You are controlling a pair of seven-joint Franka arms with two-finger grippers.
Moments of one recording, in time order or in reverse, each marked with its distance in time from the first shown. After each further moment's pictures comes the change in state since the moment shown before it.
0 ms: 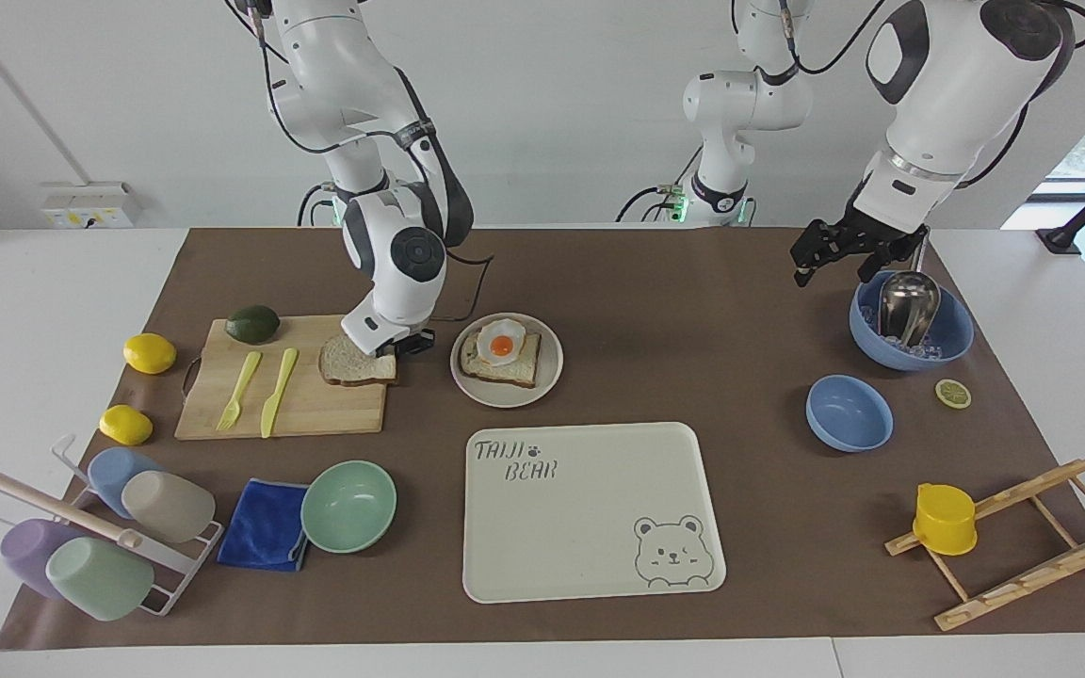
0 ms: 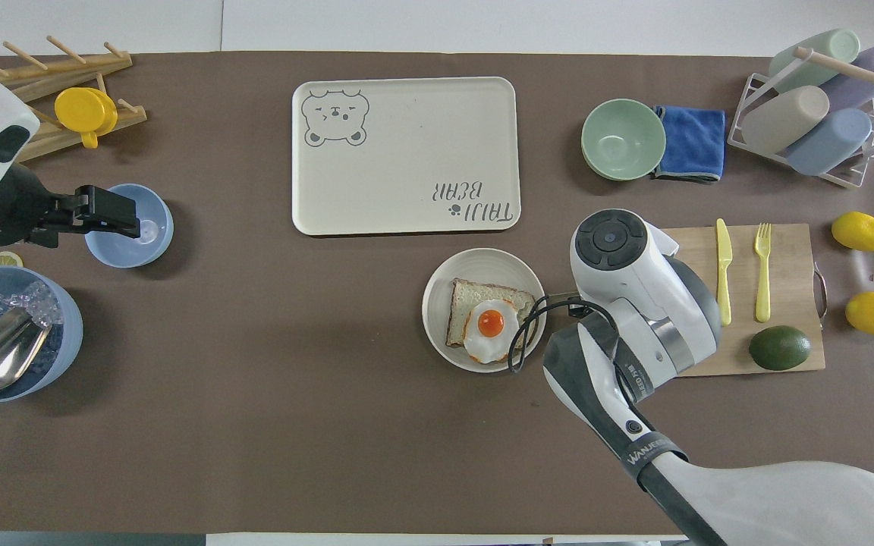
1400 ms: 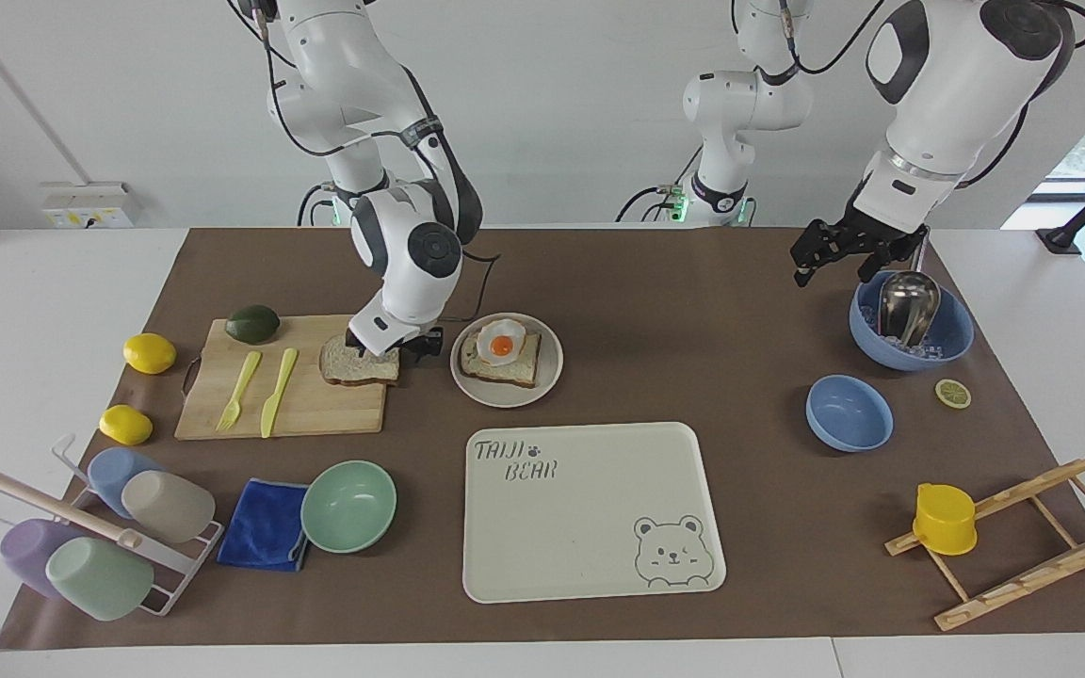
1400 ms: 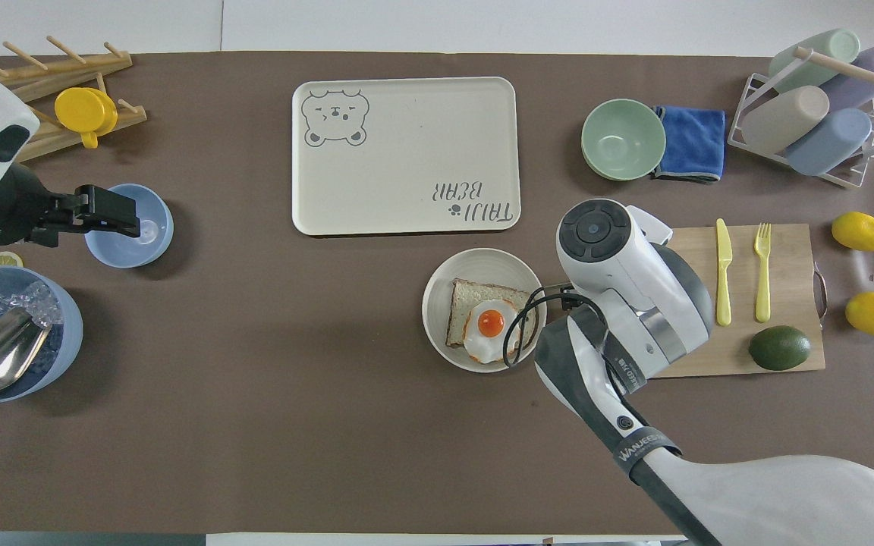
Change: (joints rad) left arm 0.000 0.000 0.000 0.000 0.000 0.004 0.000; right arm 0.013 0.024 -0.005 0.060 -0.035 -0.040 0.000
